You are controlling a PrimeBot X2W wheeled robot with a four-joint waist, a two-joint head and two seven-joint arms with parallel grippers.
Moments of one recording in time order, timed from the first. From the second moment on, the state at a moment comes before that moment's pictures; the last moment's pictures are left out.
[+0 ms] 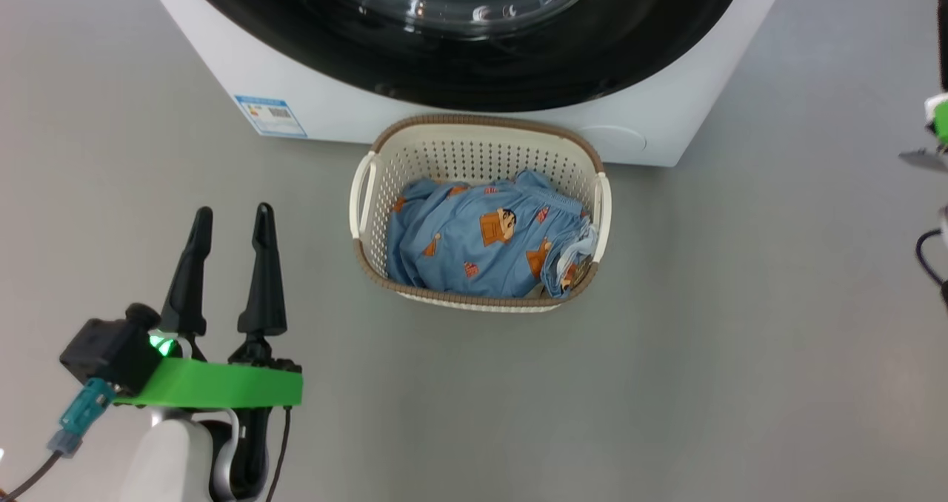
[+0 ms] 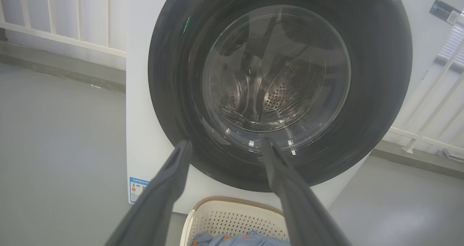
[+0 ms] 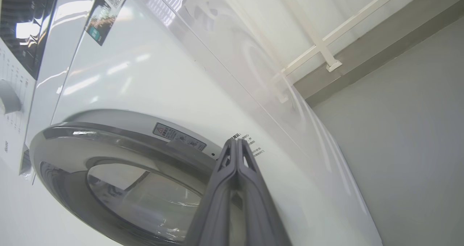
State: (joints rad) left arm -0.33 0.08 -0.11 0.22 -0.46 -0.13 -0.26; right arm -0.74 -0.37 0.07 0.48 1.15 0.12 -0.06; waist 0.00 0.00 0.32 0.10
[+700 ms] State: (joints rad) left arm -0.40 0.07 -0.12 0.14 -0.46 -0.13 -0.26; right arm -1.06 -0.41 0.08 0.61 1.57 0.12 0.34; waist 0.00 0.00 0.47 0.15
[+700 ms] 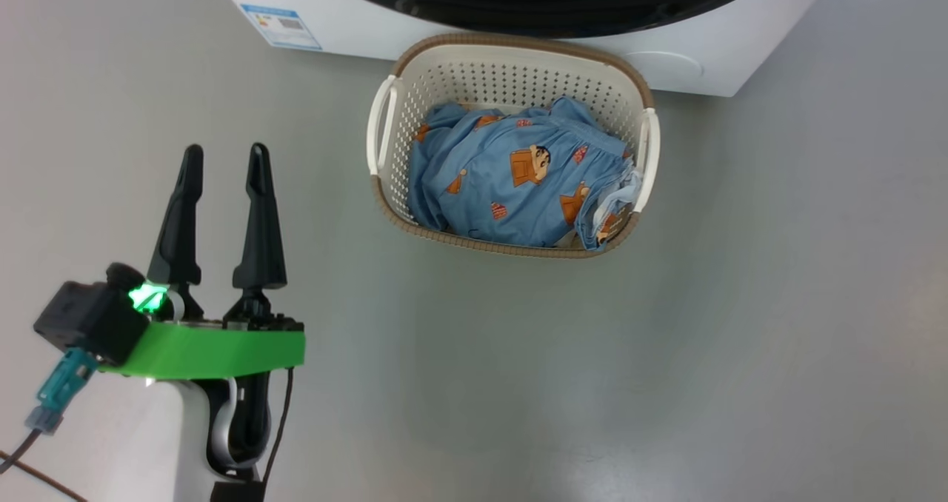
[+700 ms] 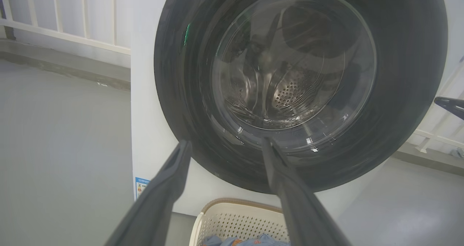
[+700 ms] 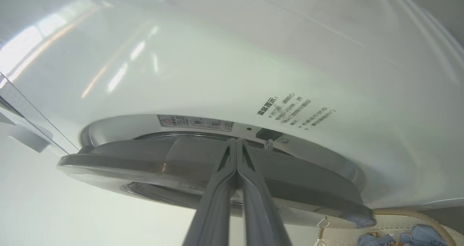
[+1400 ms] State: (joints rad) left arm -0.41 0.04 -0.11 0.14 -0.46 -0.13 -0.26; right arm -1.26 -0.45 0.11 0.73 1.61 0.12 0.55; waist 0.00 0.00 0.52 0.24
